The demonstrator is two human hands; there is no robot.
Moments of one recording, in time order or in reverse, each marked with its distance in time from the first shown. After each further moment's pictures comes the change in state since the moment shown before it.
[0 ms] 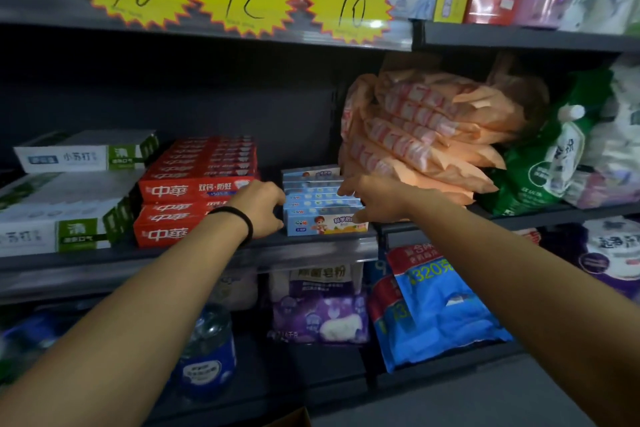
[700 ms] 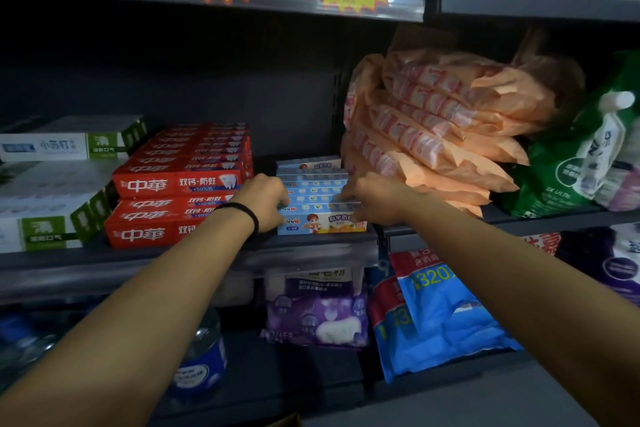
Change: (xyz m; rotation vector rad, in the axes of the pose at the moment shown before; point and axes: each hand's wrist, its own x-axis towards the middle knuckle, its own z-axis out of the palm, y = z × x) left_hand 0.046 0.009 0.025 0.052 -0.044 -0.006; right_hand 0.034 0.037 0.031 -0.117 -0.006 -0.060
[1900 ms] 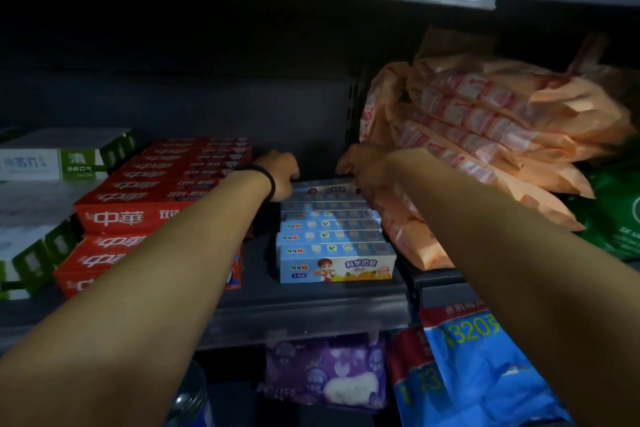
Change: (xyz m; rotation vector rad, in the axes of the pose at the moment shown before) left_hand 0.130 -0.040 -0.008 -0.048 -0.040 -0.049; right_hand 0.130 0.047 -0.037 0.047 -0.120 0.059
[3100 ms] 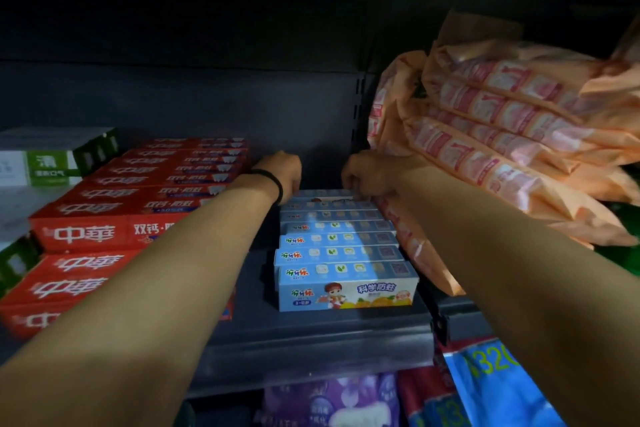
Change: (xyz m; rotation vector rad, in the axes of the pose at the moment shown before) left_hand 0.051 -0.018 0.027 0.074 0.117 0.050; right_hand 0.045 0.017 0.030 0.038 0.018 -0.017
